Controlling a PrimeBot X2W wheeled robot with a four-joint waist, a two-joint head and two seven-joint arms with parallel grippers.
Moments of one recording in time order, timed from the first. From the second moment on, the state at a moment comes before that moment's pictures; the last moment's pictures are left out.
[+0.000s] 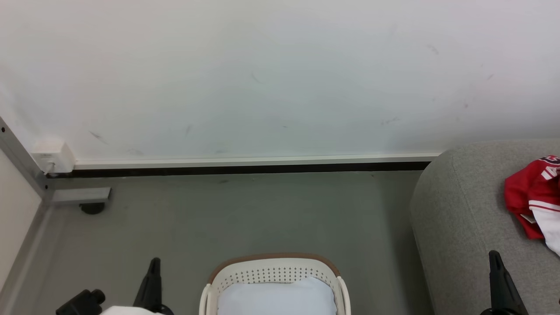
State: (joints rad) left arm -0.06 0.04 0.01 0.32 -0.70 -0.11 -0.12; right arm 0.02 -0.09 0.01 0.17 0.78 0.13 -0.14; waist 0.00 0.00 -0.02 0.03
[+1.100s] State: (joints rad) left arm -0.08 0.04 0.06 0.29 -1.10 -0.12 -0.02; right arm -0.03 -0.08 -0.03 0.20 1.16 0.13 -0.04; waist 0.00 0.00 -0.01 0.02
